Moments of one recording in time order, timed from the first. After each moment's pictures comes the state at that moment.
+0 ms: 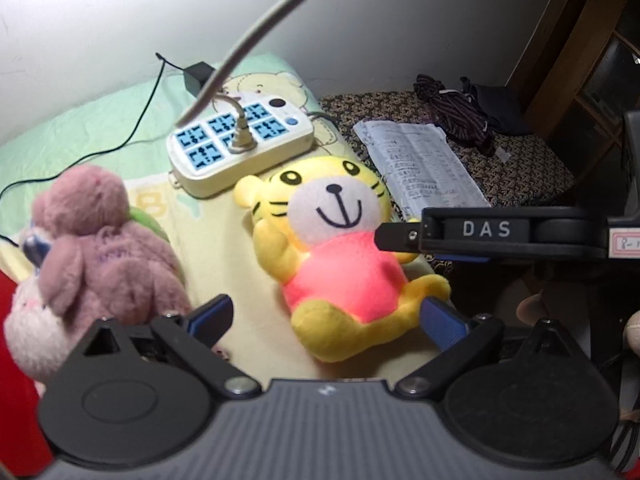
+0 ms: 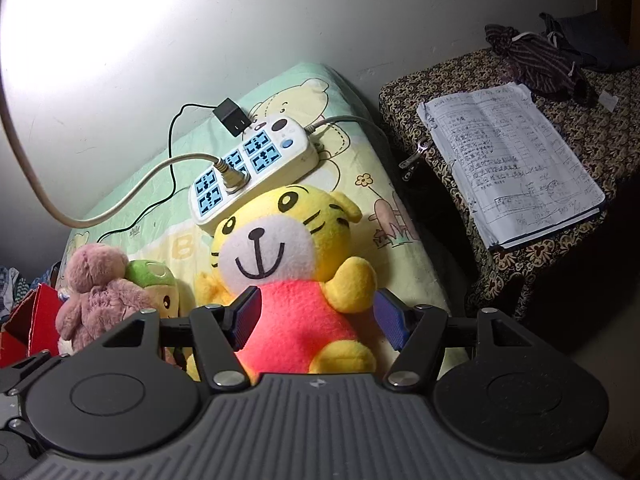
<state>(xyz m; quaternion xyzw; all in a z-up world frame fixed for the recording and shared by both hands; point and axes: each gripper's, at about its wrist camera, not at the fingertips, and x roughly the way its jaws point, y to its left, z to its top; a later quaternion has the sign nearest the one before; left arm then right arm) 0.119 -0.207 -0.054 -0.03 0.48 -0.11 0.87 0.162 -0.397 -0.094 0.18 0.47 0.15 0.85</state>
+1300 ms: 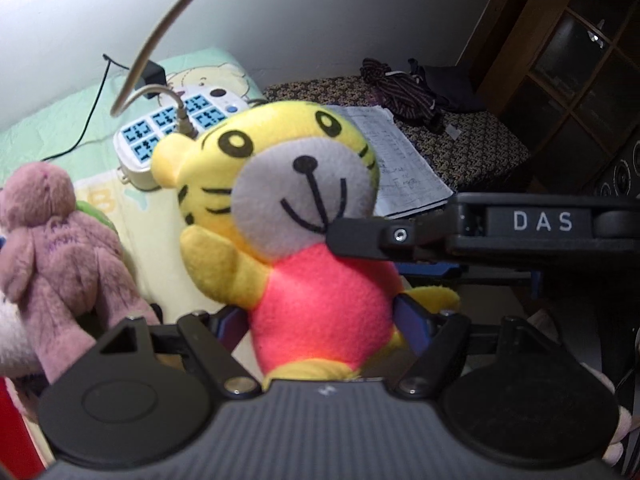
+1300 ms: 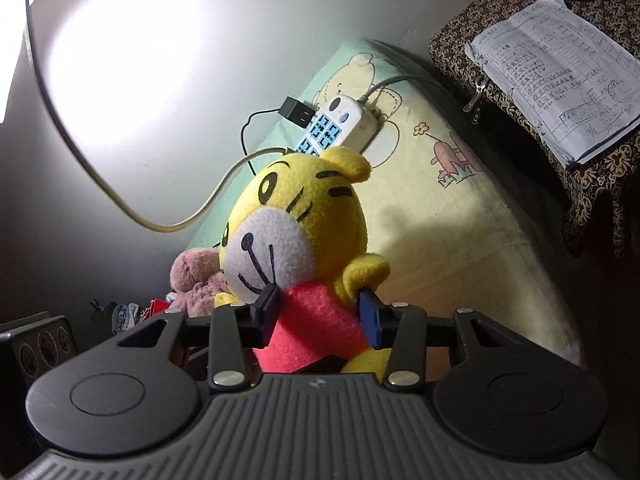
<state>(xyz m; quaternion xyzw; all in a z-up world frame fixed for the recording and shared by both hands) 0.081 -0.224 -0.036 -0.02 0.47 -0.20 0.86 0.114 -0.423 -0.091 0.33 0.44 0.25 0.80</state>
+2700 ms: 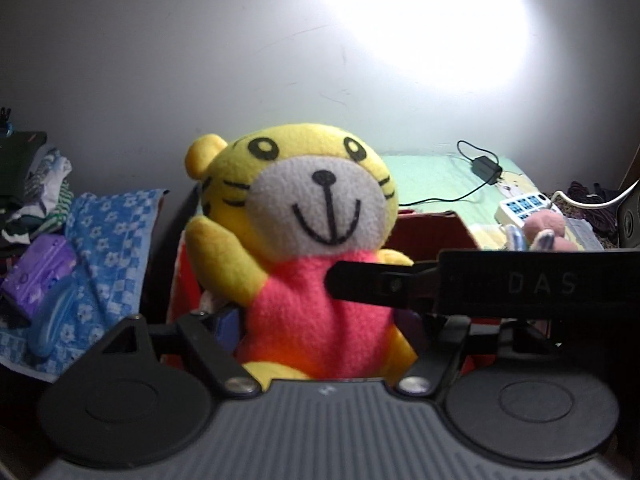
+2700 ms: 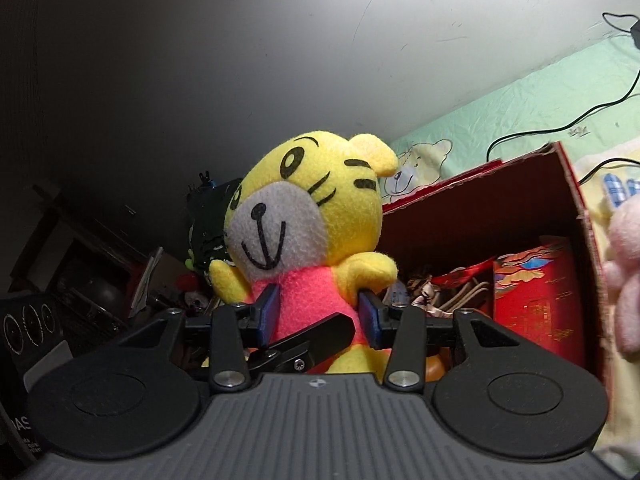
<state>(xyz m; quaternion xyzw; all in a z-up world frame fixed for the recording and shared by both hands) -0.058 0.189 0.036 -0.05 0.36 0.06 0.93 0.018 0.005 -0.031 0.23 0.41 0.46 0.75</state>
